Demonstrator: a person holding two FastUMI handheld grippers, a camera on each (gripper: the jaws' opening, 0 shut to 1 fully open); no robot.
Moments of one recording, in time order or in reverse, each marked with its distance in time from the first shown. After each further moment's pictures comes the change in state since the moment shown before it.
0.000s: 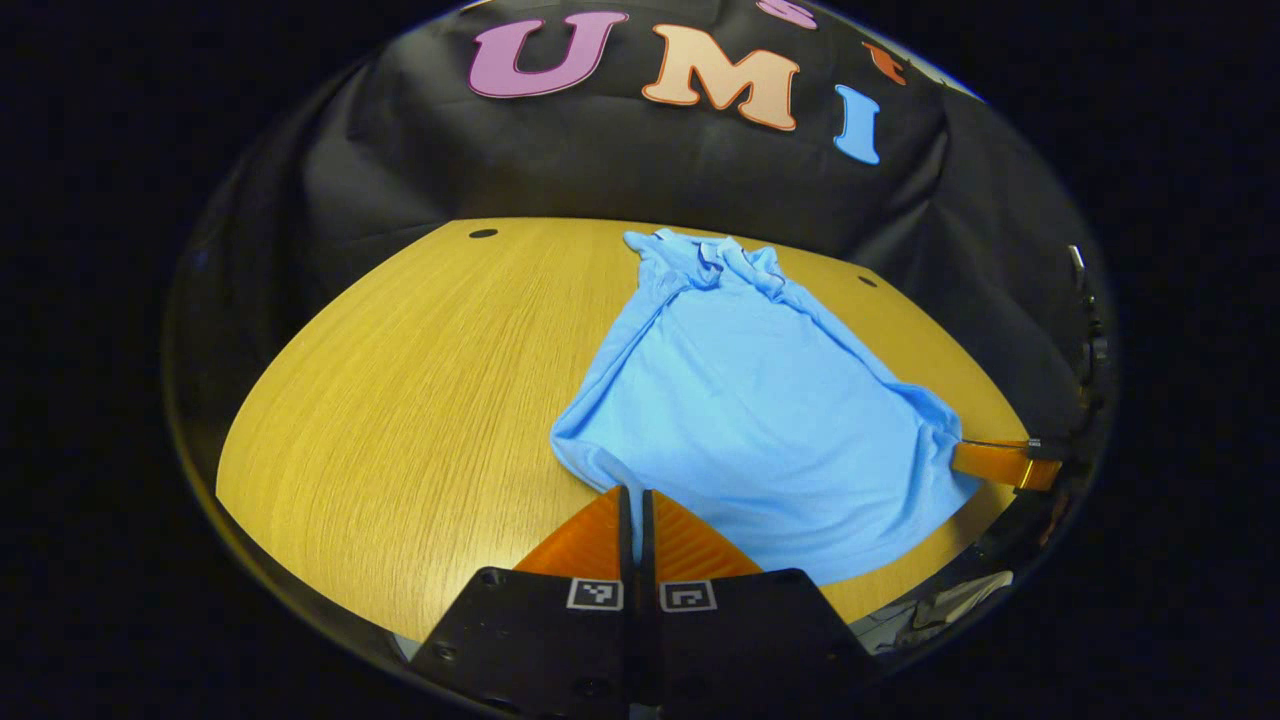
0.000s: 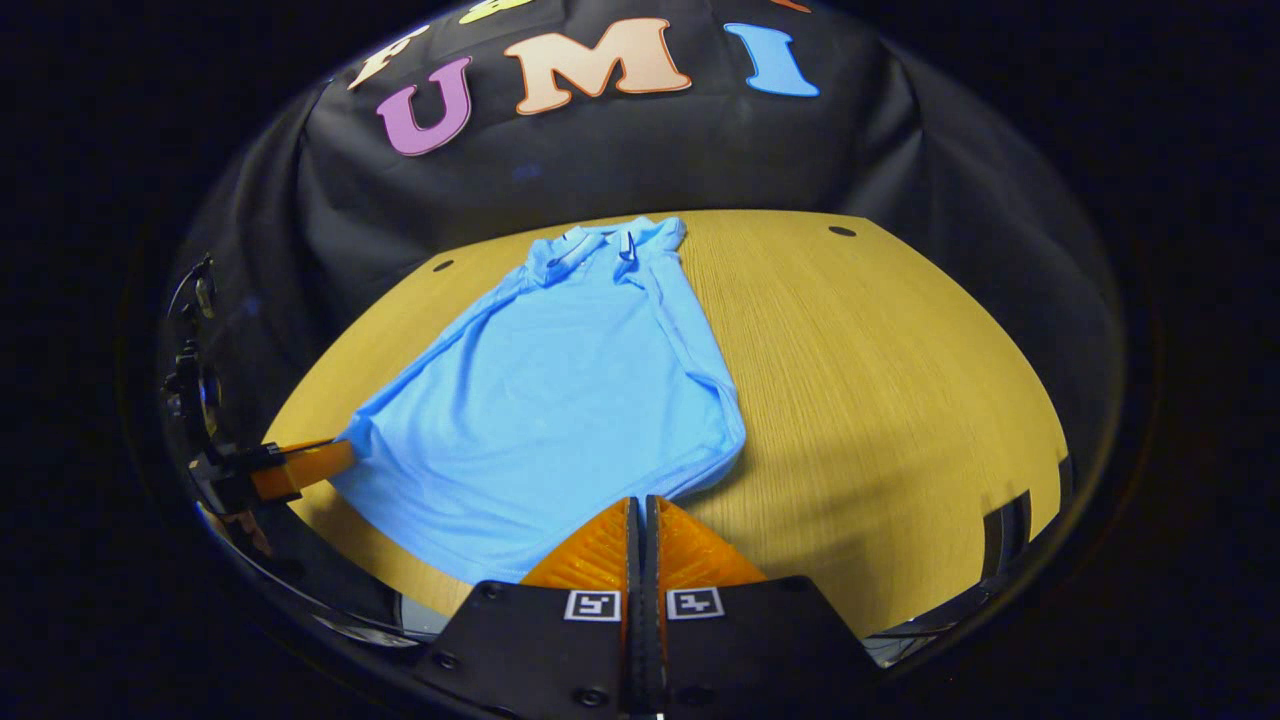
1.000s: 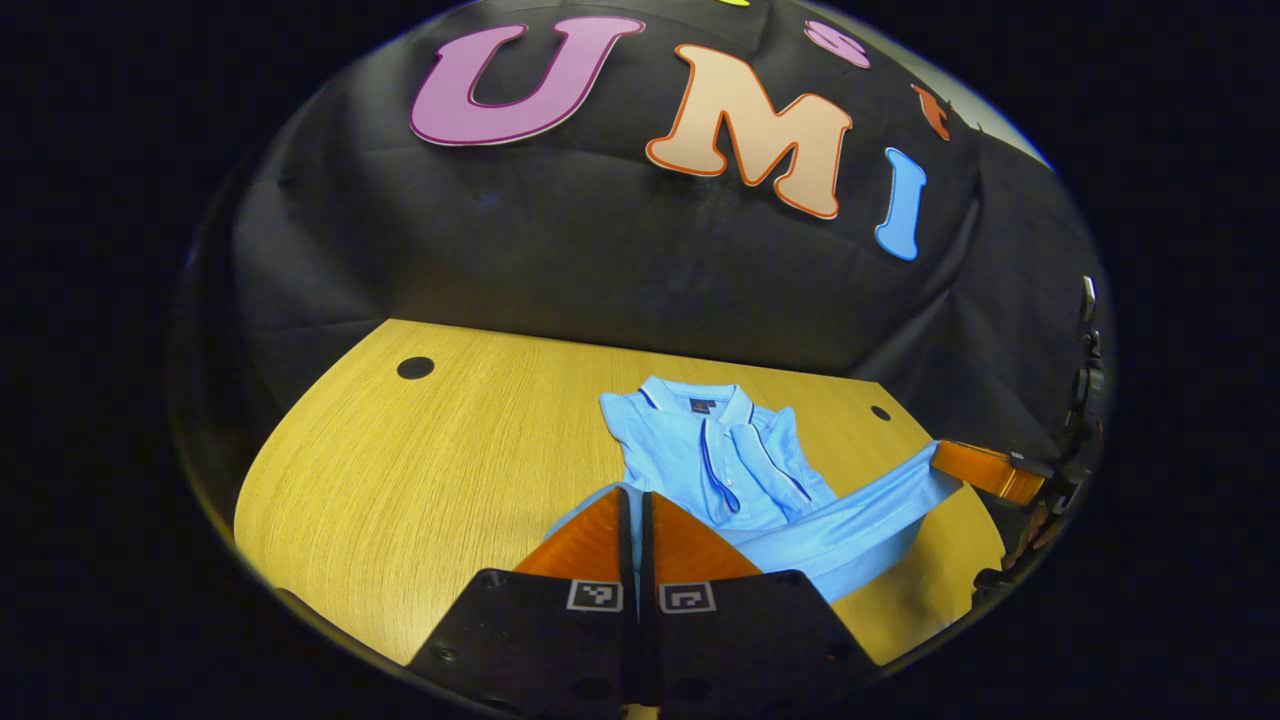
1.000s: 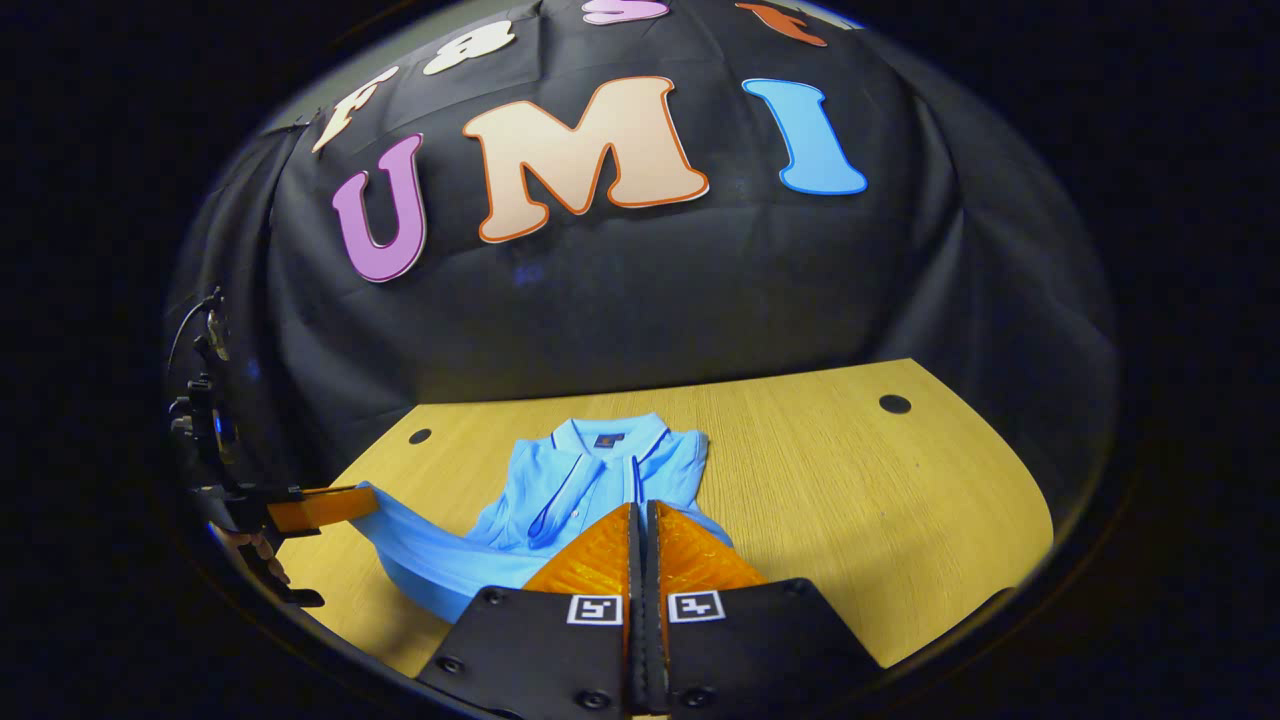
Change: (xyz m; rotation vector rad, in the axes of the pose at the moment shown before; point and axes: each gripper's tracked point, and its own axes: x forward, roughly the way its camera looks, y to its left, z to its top) left arm 0.156 0.014 0.236 -0.018 -0.144 -0.067; right arm 0.140 0.007 0.274 0.030 -0.311 0.004
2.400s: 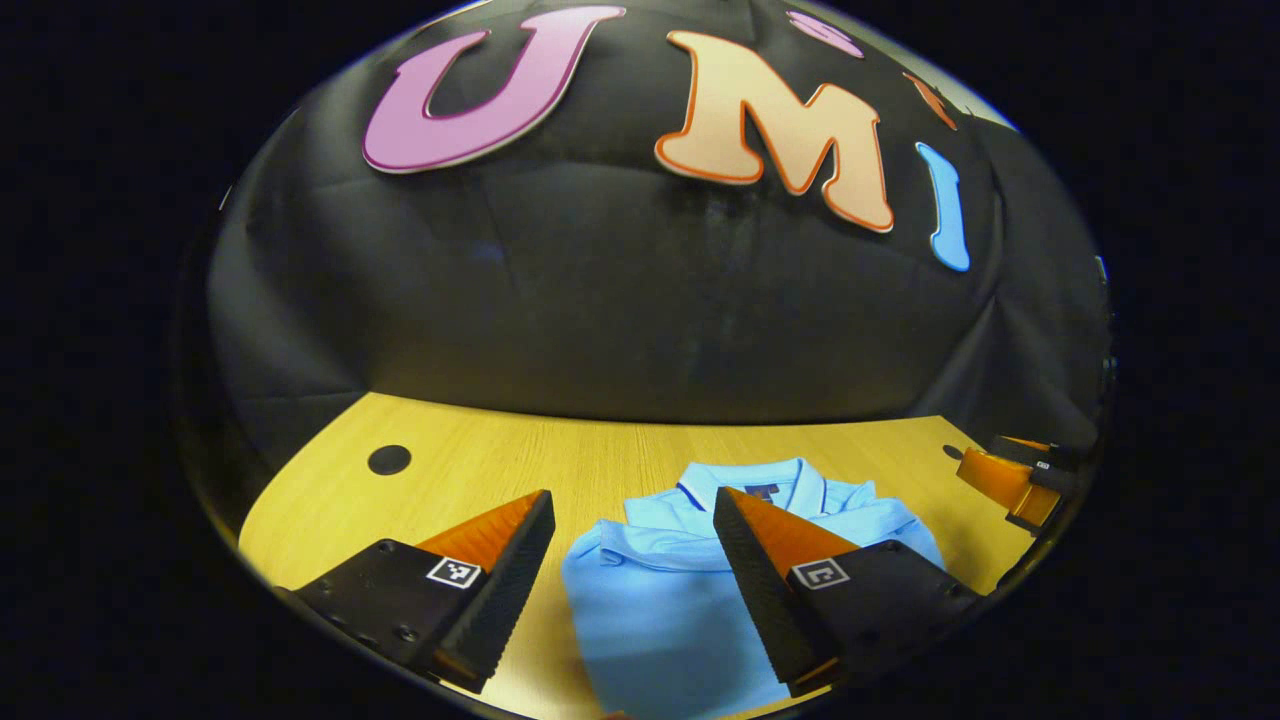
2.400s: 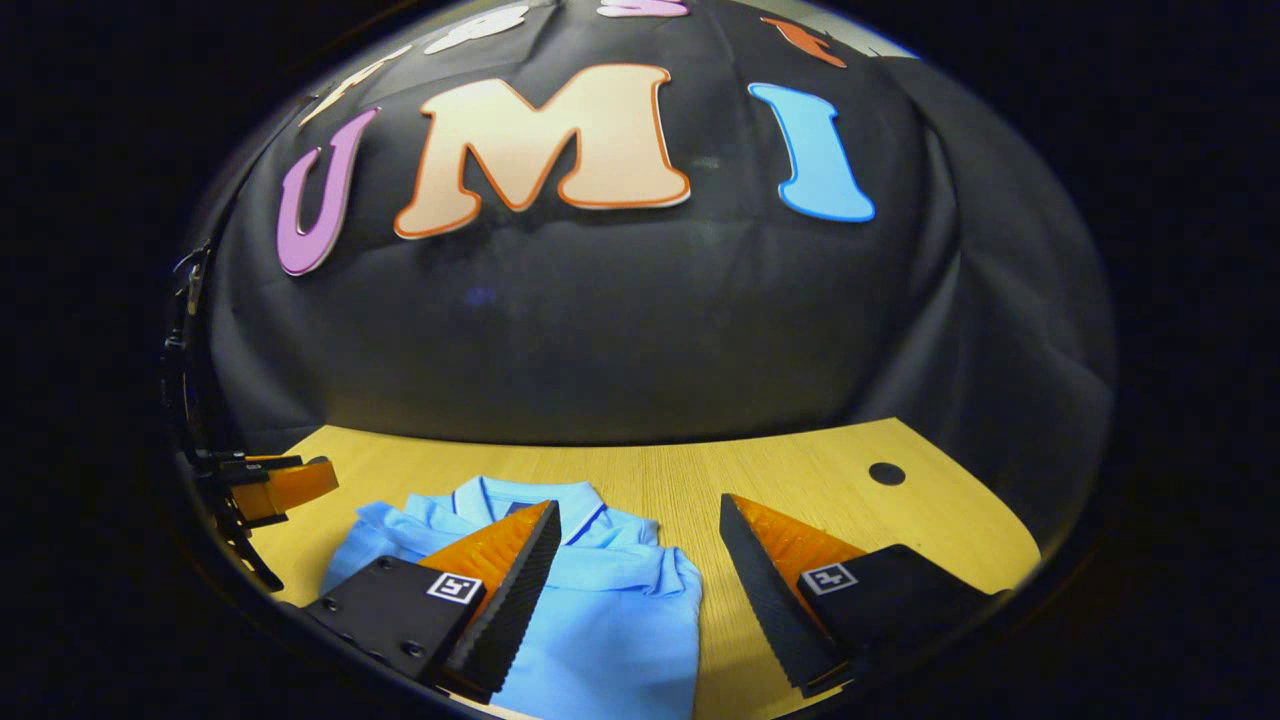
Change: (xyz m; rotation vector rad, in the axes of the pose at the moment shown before) left arm 0.083 0.013 0.061 0.085 -0.165 0.084; right arm 0.074 -0.030 0.034 -0.099 -0.150 -0.135
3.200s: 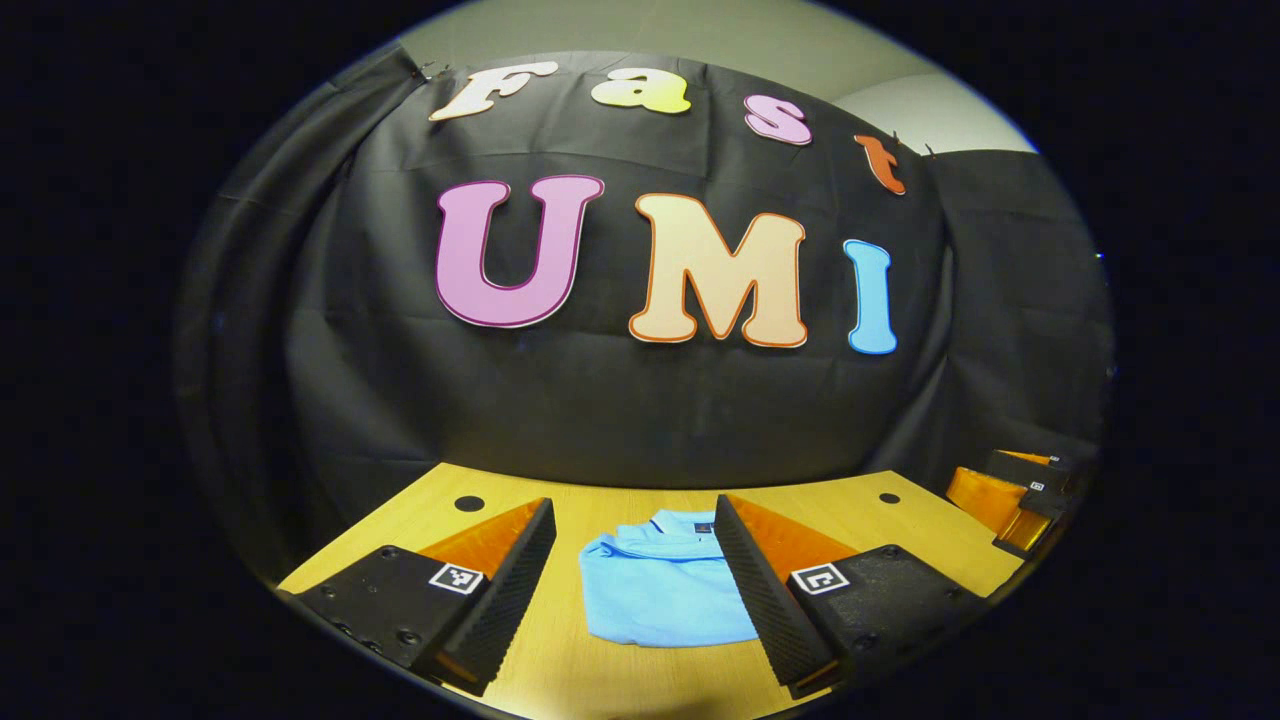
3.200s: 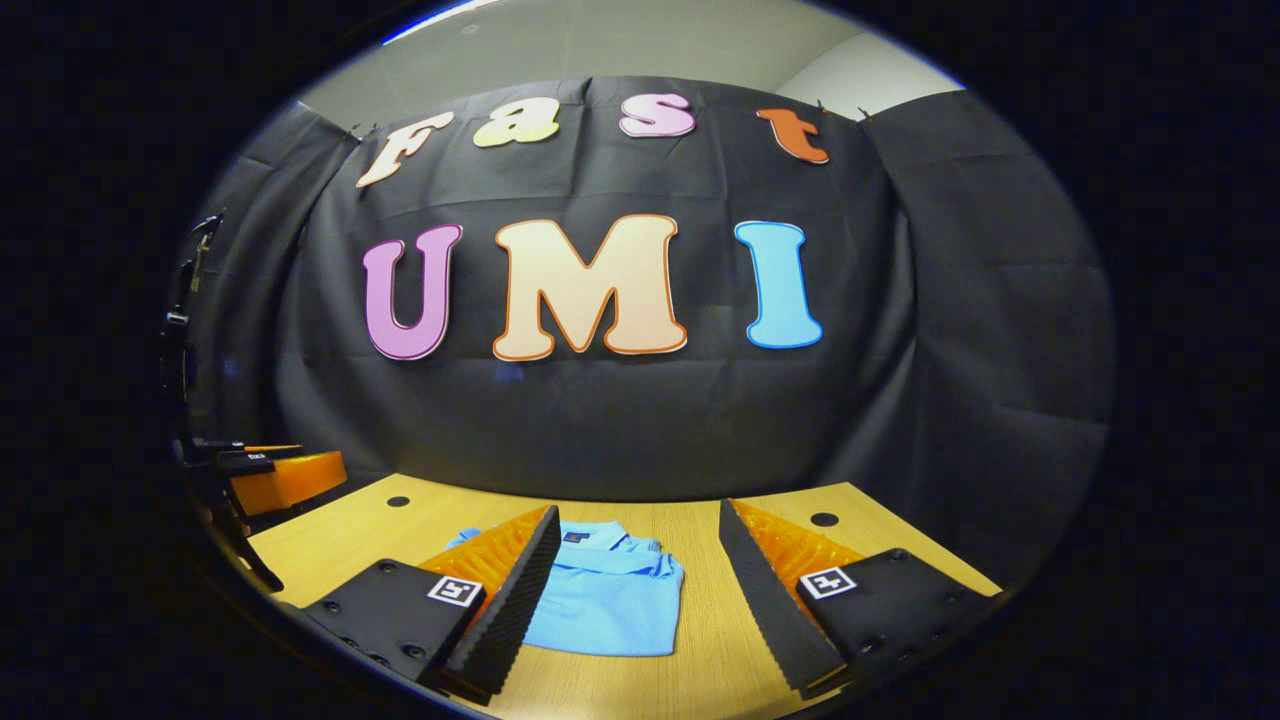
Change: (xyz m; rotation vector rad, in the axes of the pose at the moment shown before) left arm -0.204 -0.035 0.063 0.039 -0.252 0.048; right arm -0.194 -0.004 0.067 0.017 -0.242 0.050
